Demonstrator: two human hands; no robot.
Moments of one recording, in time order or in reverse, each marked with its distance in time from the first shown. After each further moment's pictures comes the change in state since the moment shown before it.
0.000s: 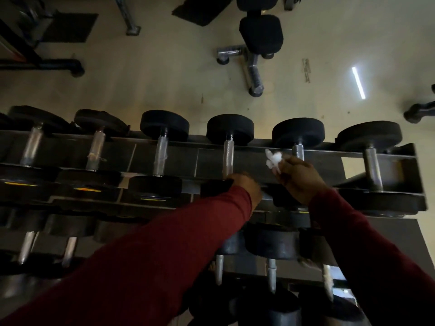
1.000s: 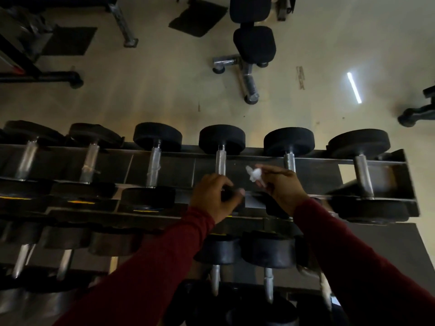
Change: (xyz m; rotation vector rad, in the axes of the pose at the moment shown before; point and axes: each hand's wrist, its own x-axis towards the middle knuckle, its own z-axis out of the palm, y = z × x) left_hand -0.022 -0.041 0.052 -1.048 0.762 -0.181; right_hand -0.003 0.002 0.014 -0.085 -0.006 -0.038
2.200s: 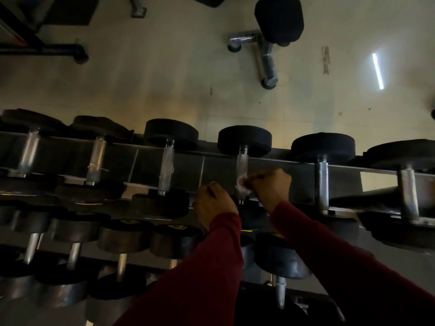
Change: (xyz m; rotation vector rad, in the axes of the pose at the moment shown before) left_hand 0.031 -0.009 0.016 -0.400 0.519 -1.141; right_hand 0.060 0.033 0.075 -0.914 0.191 -0.243
